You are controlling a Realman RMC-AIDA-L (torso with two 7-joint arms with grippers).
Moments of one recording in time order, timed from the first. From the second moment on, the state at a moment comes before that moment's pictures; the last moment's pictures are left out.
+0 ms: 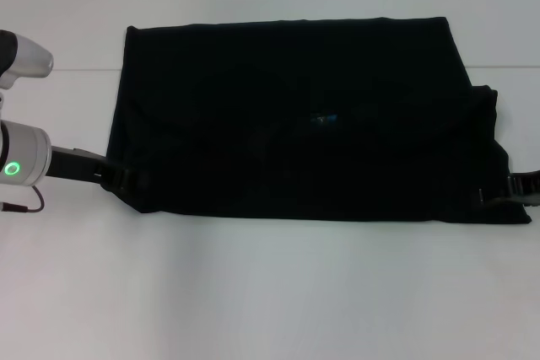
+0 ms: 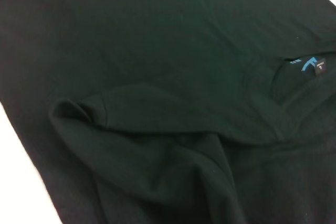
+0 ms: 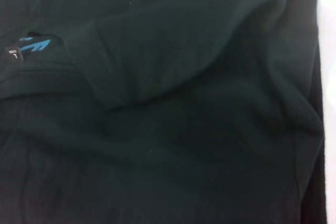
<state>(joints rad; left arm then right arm) -0.68 -2.01 0.80 0.72 2.43 1.19 -2.09 0.78 1.97 -0.64 -0.63 -2.75 -1.21 2.49</state>
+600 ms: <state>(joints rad) -0.68 -2.01 0.80 0.72 2.43 1.19 -2.09 0.78 1.97 -0.64 -0.63 -2.75 -1.21 2.49</state>
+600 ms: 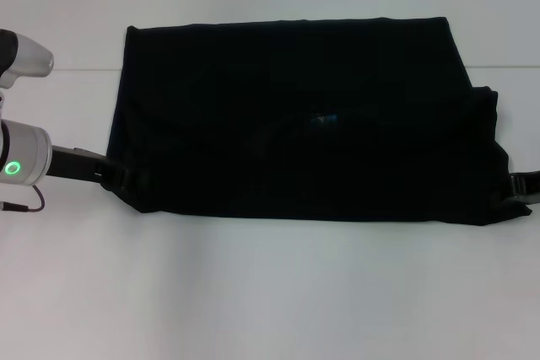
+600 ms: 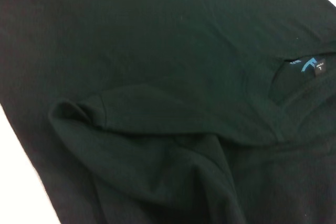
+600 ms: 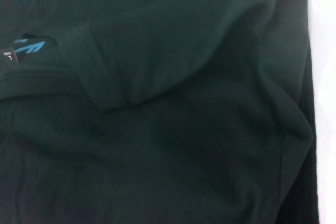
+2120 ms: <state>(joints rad) -0.66 -1.87 0.77 0.55 2.51 1.98 -2.09 0.57 1.93 -0.64 -0.65 -2.76 -1.86 2.06</state>
